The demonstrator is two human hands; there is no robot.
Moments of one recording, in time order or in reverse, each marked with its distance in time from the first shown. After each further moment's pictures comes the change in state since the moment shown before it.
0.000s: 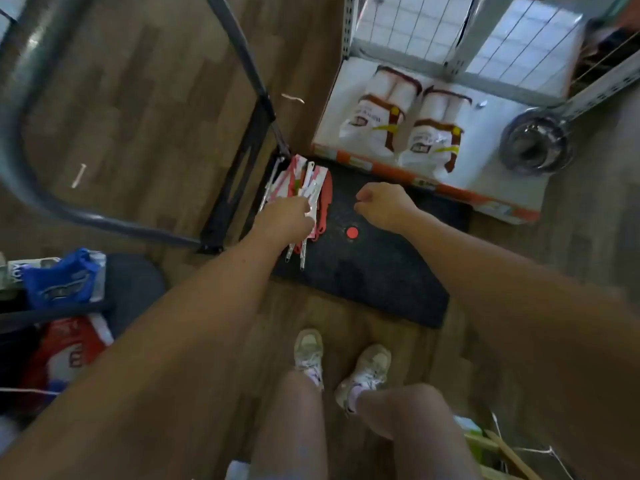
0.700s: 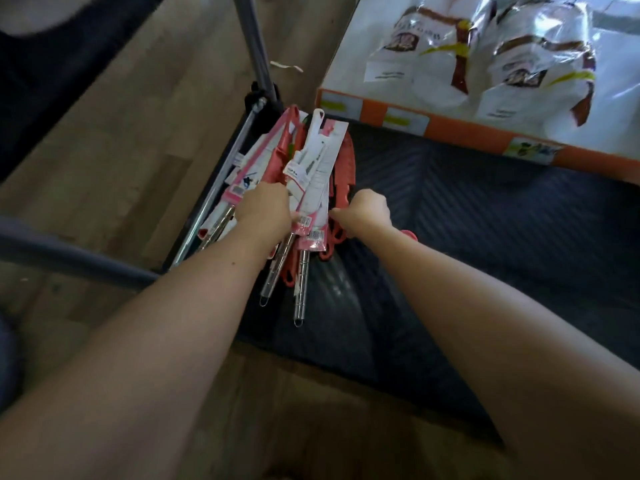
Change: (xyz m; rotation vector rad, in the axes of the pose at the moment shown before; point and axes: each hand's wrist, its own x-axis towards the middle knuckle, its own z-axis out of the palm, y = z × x) left_hand 0.307 -0.148 0.242 0.191 0.337 -0.016; right_hand 0.320 0.112 0.296 0.324 0.301 0.103
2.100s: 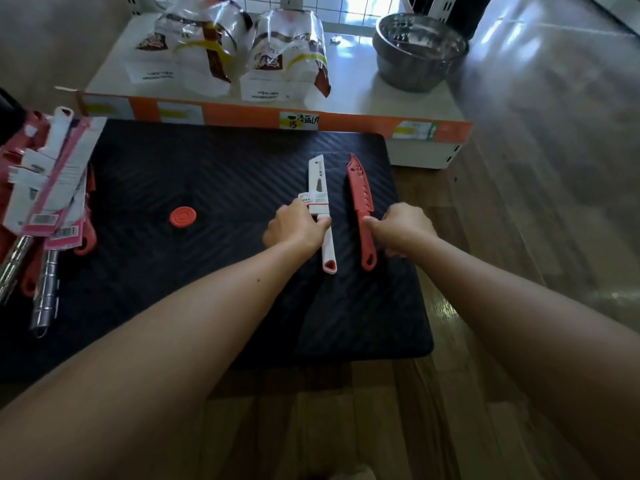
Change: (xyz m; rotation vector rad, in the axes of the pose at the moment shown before) left_hand -0.110 0.300 0.110 -0.414 -0.016 0.160; right_hand -0.113 0.277 -0.188 -0.093 0.271 0.323
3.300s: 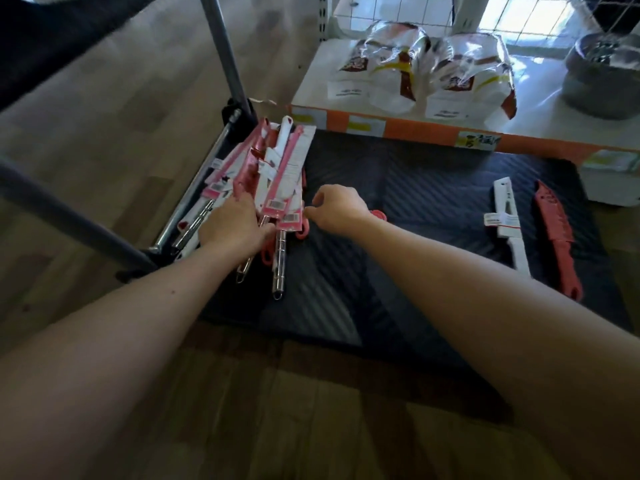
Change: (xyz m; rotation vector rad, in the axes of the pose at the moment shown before) left_hand -0.007 -0.253 -0.205 0.348 0.208 -0.102; right_hand -0.080 -0.272 0.153 0.016 -0.214 -0.622
